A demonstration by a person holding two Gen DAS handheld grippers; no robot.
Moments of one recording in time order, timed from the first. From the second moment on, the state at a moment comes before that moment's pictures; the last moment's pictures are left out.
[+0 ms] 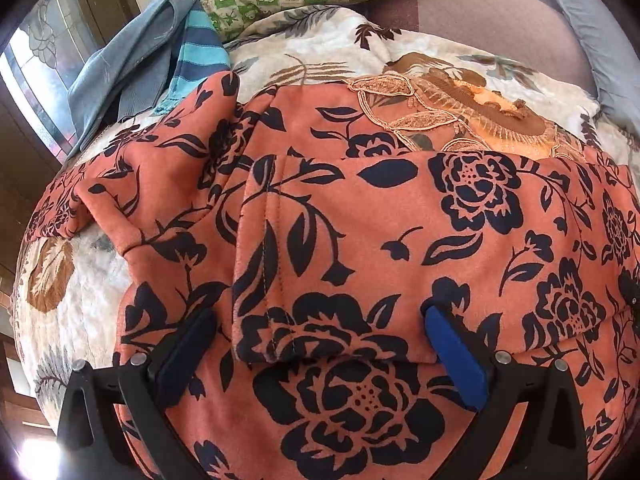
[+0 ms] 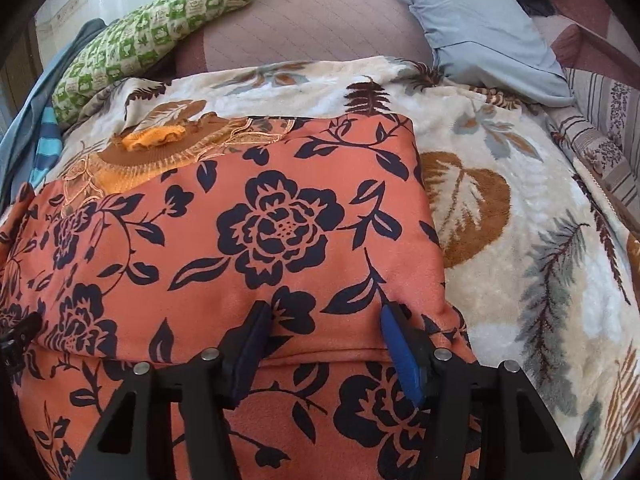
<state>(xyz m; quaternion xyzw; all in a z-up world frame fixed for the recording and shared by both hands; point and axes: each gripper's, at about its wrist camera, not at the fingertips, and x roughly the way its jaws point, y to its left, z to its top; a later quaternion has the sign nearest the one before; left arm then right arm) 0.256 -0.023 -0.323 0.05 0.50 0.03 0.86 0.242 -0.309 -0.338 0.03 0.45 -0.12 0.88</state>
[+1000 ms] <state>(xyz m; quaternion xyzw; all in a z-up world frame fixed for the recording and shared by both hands) 0.230 -0.019 -0.317 0.06 0.50 0.06 0.86 0.237 -0.309 -0.340 0.03 0.43 -0.11 0.90</state>
